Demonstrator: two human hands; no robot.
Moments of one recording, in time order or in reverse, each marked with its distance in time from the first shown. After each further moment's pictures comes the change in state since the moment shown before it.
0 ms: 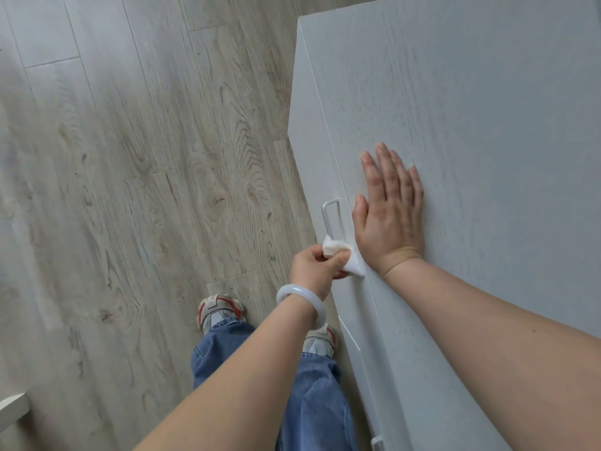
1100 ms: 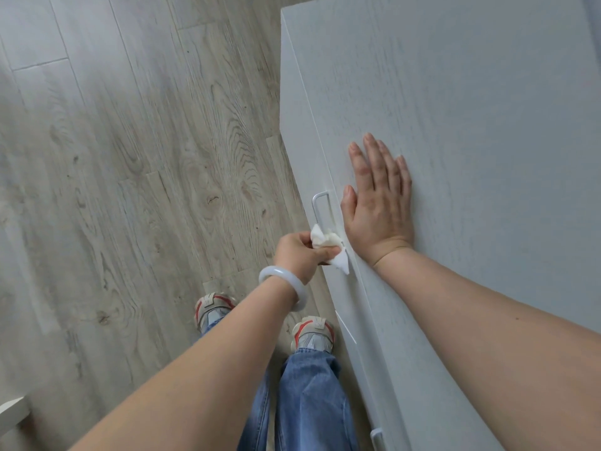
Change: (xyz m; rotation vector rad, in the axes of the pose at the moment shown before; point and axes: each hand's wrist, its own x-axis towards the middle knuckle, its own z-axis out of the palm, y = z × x) left_hand 0.007 0.015 -0.012 0.259 -0.050 0.020; right_hand 0.001 -0.001 -0.001 0.022 0.000 0.001
